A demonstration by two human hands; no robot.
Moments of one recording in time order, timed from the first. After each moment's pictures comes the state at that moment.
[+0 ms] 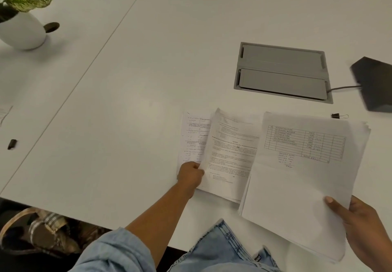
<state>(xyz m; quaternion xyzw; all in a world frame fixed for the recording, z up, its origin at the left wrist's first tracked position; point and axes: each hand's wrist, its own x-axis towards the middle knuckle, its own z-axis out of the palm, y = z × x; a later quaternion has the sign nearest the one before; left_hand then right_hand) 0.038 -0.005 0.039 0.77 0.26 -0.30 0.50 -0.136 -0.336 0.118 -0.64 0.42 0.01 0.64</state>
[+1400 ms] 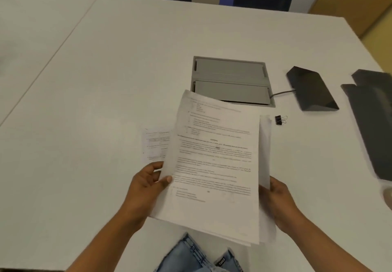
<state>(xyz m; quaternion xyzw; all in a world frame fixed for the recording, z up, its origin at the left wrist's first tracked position) 0.014 0.001 0.139 0.64 0.08 -0.26 0.72 -0.099 -0.308 0.120 -0.66 0.36 0.05 0.65</state>
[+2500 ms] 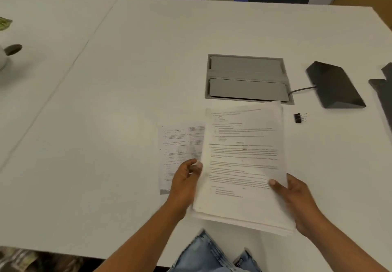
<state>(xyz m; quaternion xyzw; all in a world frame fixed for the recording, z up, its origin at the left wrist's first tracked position) 0.007 -0.046 0.103 0.68 0.12 -0.26 0.67 -0.099 -0.301 0.123 -0.63 0.34 0.02 0.70</state>
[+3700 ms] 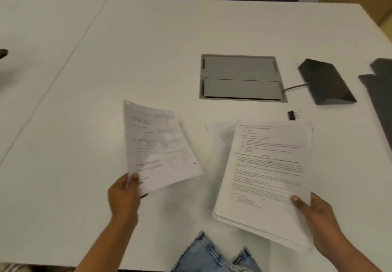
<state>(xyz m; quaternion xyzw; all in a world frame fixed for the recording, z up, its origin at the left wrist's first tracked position) 0.032 0.057 0.091 0.73 0.28 -0.01 0.63 -0.151 -0.330 0.108 -0.62 0.43 -0.05 0.65</state>
